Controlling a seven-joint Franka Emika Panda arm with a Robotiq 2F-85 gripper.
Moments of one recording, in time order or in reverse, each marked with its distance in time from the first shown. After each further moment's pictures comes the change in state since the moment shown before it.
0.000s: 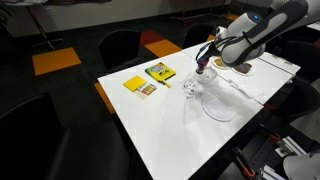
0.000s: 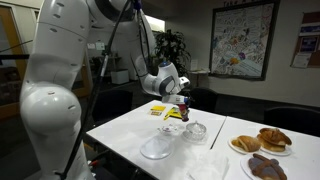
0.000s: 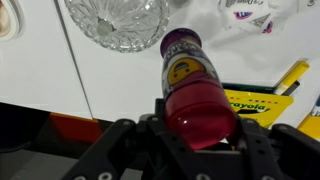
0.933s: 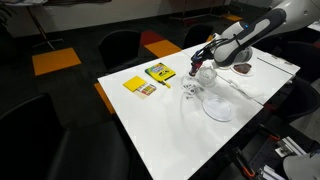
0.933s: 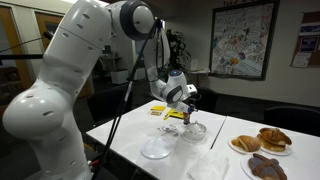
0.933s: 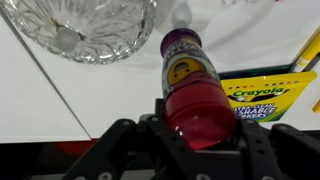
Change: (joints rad) arm -0.333 0.211 0.311 0.162 0.007 0.023 0.045
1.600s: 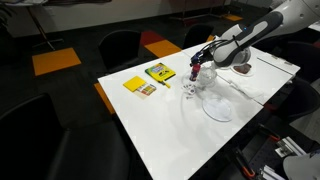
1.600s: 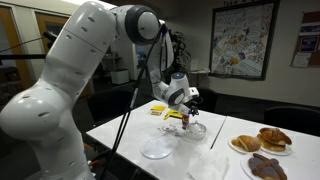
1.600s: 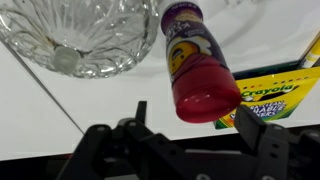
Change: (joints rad) arm -0.053 0.050 0.041 0.033 -0.011 -0.002 0.039
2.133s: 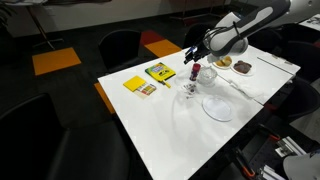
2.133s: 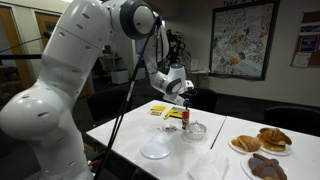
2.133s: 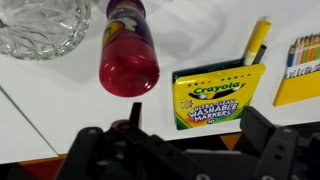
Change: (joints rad) arm -0.007 -0.071 0.096 0.040 0.034 -0.225 0.001
